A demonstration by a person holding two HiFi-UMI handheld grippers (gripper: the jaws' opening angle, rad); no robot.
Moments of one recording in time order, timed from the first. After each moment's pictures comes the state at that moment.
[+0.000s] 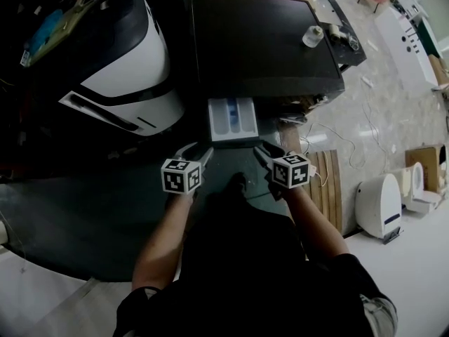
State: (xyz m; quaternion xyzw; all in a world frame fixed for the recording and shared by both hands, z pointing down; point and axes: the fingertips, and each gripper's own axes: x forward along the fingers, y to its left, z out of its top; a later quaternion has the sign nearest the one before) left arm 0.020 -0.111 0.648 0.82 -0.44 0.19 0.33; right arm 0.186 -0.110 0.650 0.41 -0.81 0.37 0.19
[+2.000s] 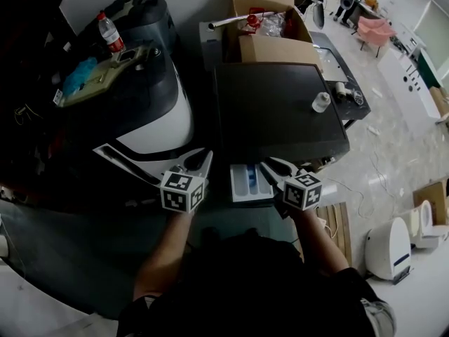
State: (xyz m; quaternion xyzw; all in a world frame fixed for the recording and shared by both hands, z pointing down) left arm -0.037 -0.246 0.445 0.86 -0.48 0.13 0.13; right arm 0.127 -0.233 0.490 0.37 -0.89 0.26 0.08
